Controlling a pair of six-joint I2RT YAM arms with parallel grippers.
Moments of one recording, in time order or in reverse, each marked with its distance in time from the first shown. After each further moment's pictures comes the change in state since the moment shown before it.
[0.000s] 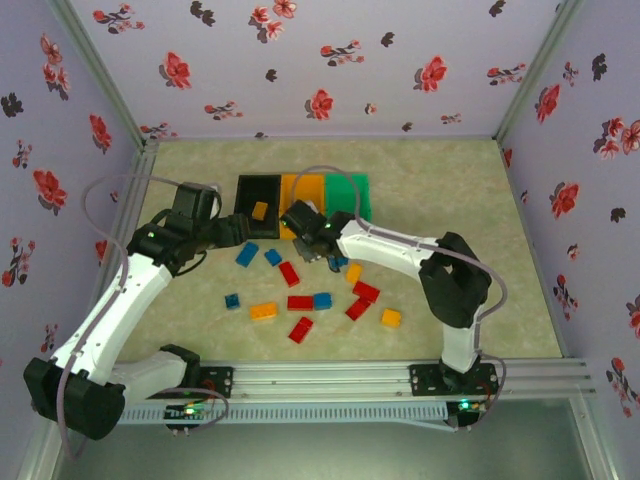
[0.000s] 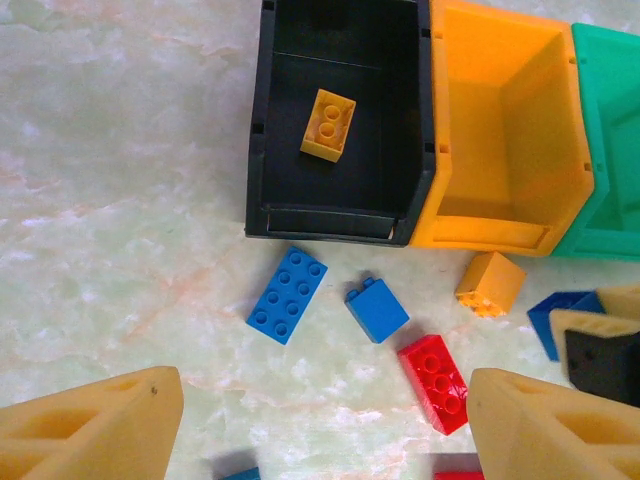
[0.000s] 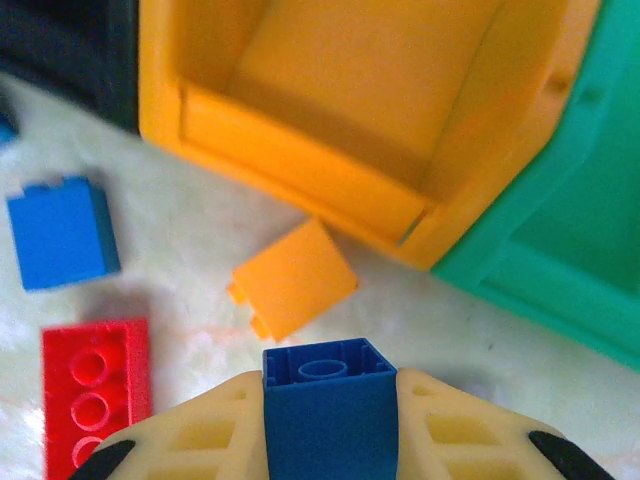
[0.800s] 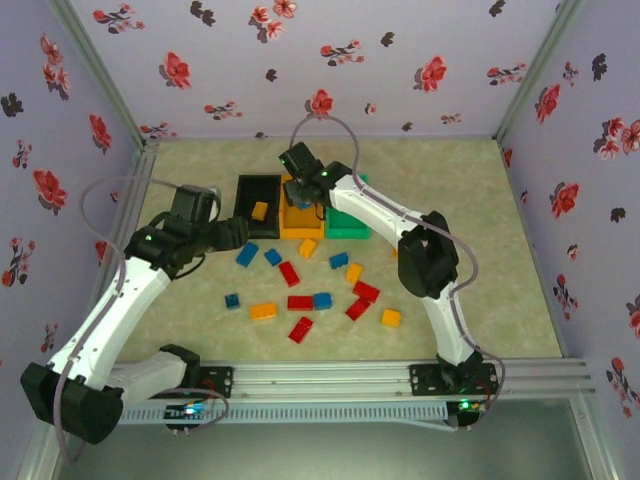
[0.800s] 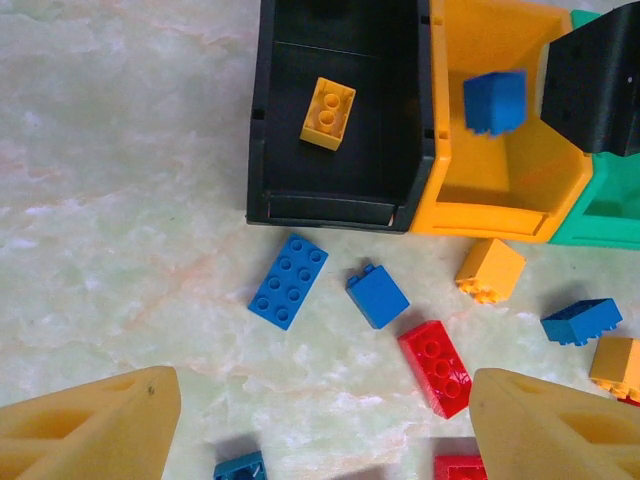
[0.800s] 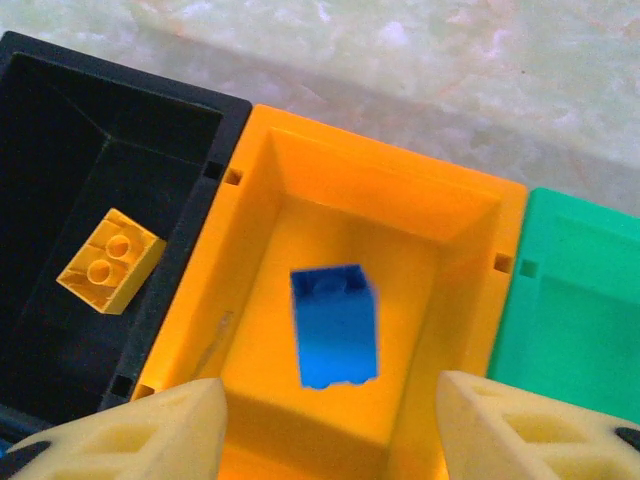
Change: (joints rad) left arm -0.011 -0.027 -0.004 -0.029 0.001 -0.004; right arm -0.157 0.294 0.526 -0.068 -0.064 -0.043
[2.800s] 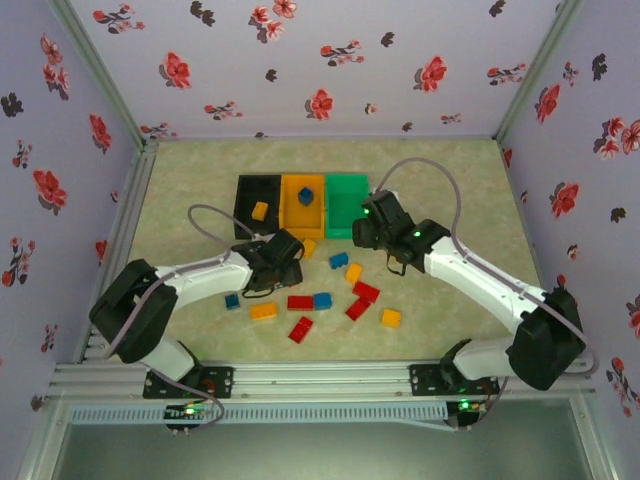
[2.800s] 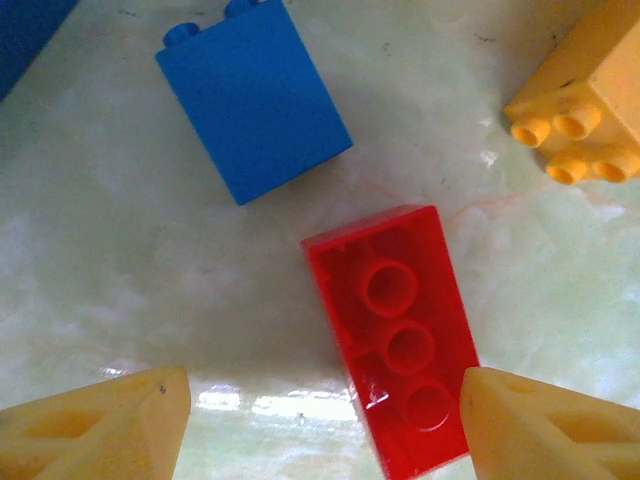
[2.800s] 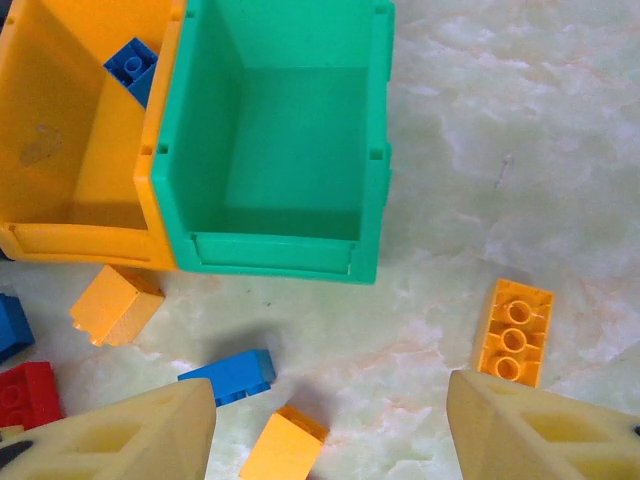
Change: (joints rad) left arm -0.391 0.497 -0.229 0.393 -0.098 -0.498; right arm -0.086 -0.852 -0.951 0.146 0.036 0.188
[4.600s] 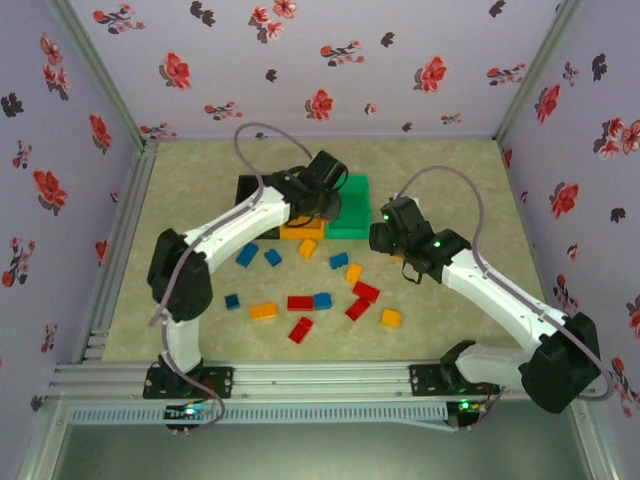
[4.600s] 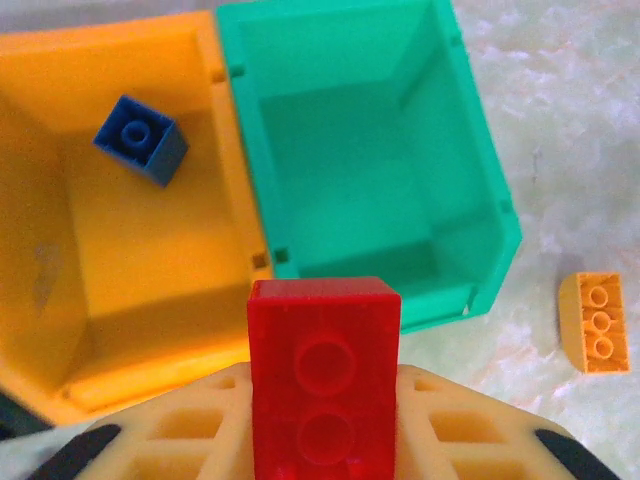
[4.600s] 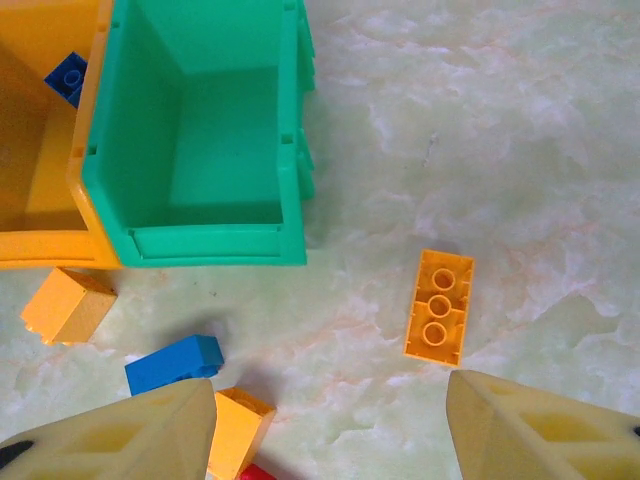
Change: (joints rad) left arm 0.017 0.388 0.937 -0.322 0.013 0.437; right arm -0.064 -0.137 -0.088 -0.037 0.007 0.016
